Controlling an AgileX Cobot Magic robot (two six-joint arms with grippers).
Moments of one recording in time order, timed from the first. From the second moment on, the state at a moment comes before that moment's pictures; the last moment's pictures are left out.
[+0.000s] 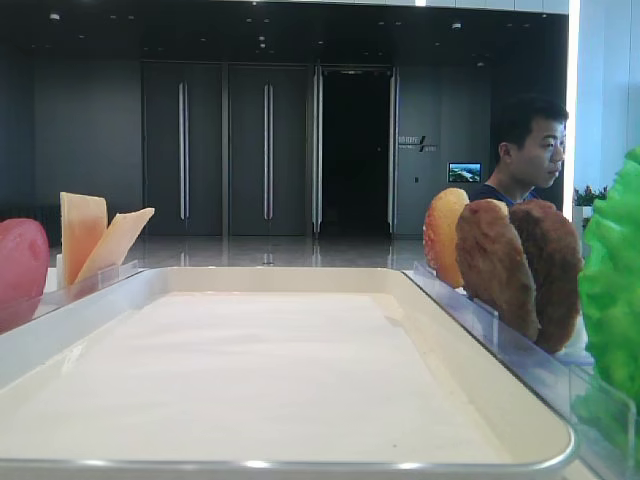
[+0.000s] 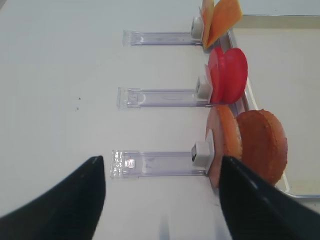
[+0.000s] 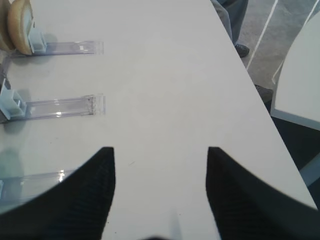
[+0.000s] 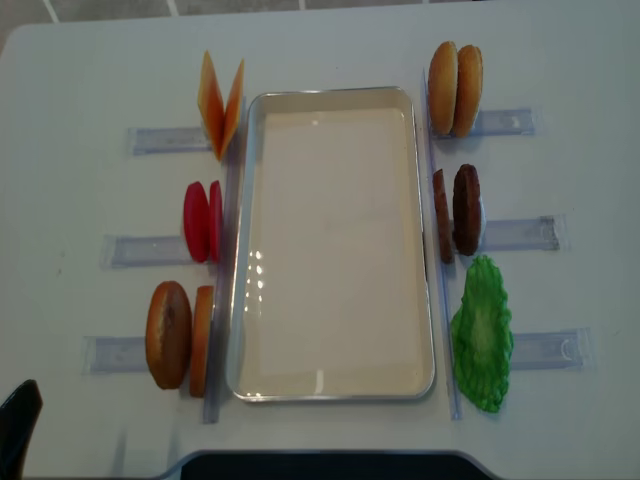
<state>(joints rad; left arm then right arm) 0.08 -0.02 -0.47 -0.05 1.11 0.04 -0.02 -0.01 -0.50 -0.10 1.13 0.02</state>
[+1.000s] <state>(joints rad) 0.08 0.19 -0.58 -0.06 1.13 0.04 -0.02 -0.01 -0.50 -0.10 1.13 0.02</state>
